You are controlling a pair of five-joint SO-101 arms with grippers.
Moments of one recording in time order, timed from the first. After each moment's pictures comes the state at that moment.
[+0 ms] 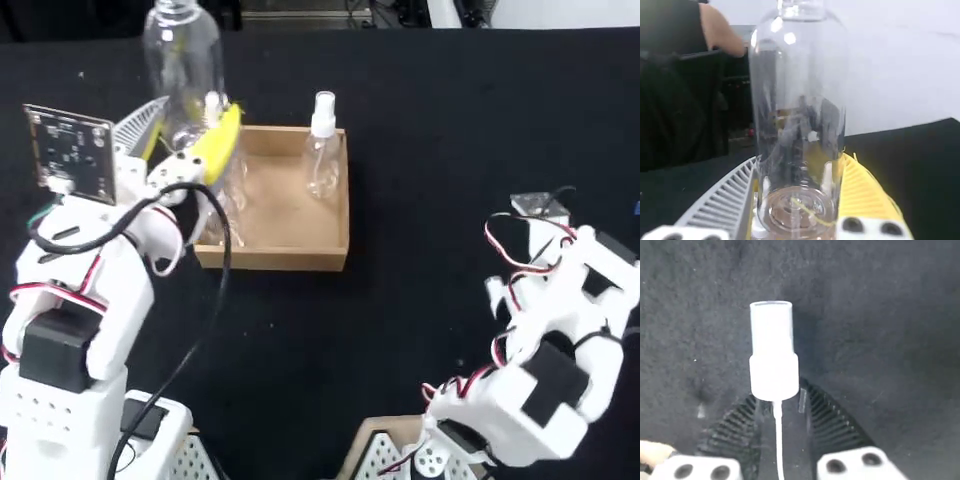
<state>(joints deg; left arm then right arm) 9.9 -58.6 21.9 48.7 -0.5 41.7 -1.4 33.1 68.0 49.0</state>
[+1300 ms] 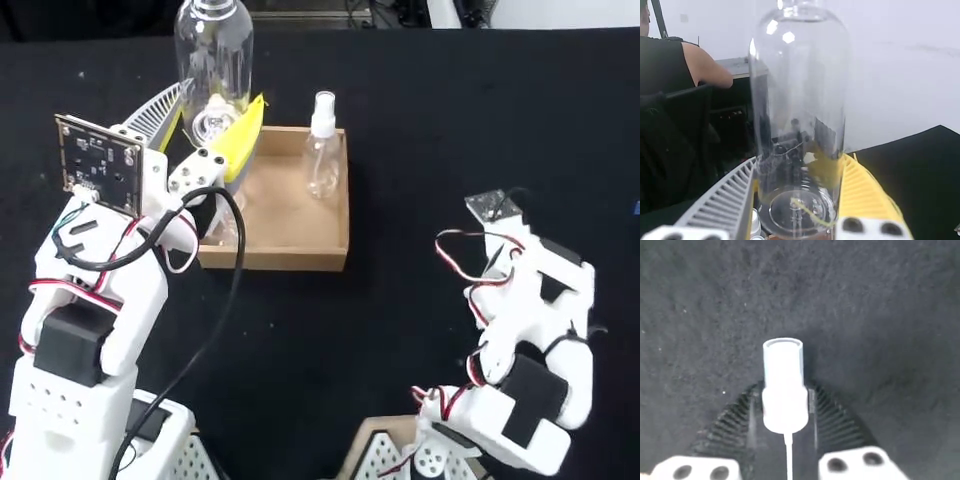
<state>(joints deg) 12.8 -58.6 25.3 39.2 -5.3 33.0 -7.5 46.0 56.9 47.4</state>
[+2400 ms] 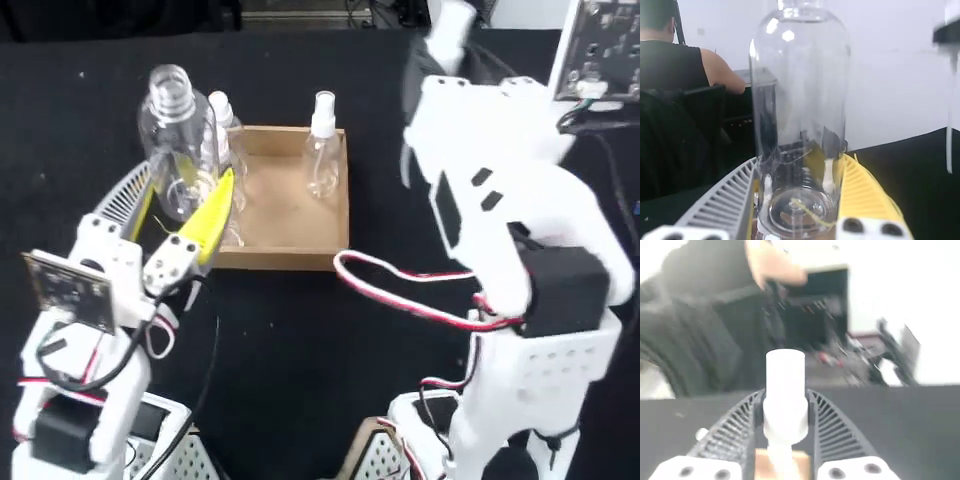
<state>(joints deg) 10.8 -87.4 48.3 41.6 -5.4 -7.2 -32.8 -15.2 66.3 -9.1</state>
